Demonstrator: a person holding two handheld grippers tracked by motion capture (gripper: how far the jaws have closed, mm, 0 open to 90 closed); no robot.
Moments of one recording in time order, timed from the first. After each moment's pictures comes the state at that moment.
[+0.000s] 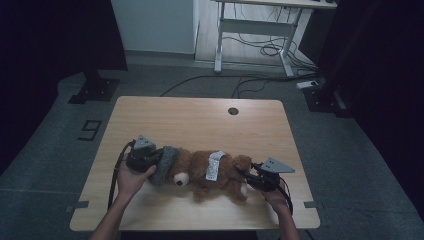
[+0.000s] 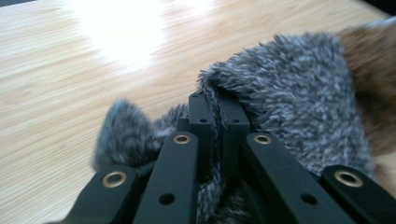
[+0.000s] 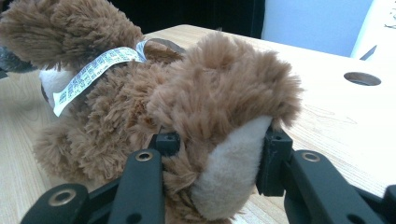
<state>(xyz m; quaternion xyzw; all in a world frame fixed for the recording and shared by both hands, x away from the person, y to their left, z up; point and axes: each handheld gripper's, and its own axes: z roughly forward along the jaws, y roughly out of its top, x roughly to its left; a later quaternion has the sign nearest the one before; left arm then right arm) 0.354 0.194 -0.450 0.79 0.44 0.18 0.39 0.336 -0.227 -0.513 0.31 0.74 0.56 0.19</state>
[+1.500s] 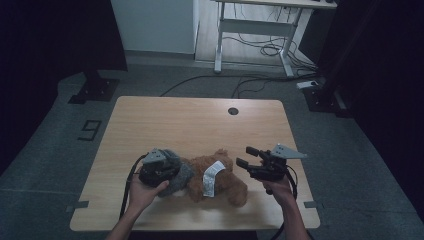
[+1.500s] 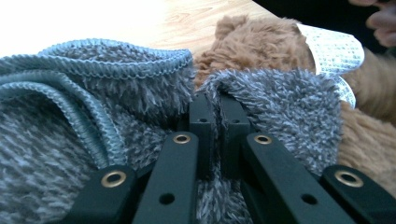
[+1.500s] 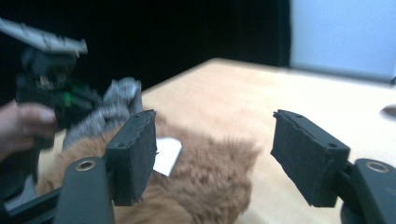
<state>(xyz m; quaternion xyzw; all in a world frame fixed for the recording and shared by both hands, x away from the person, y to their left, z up) 0.319 0.160 -0.465 0.79 0.38 0.08 0.47 0.340 -0.227 -0.450 0.31 0.71 0.62 0.11</state>
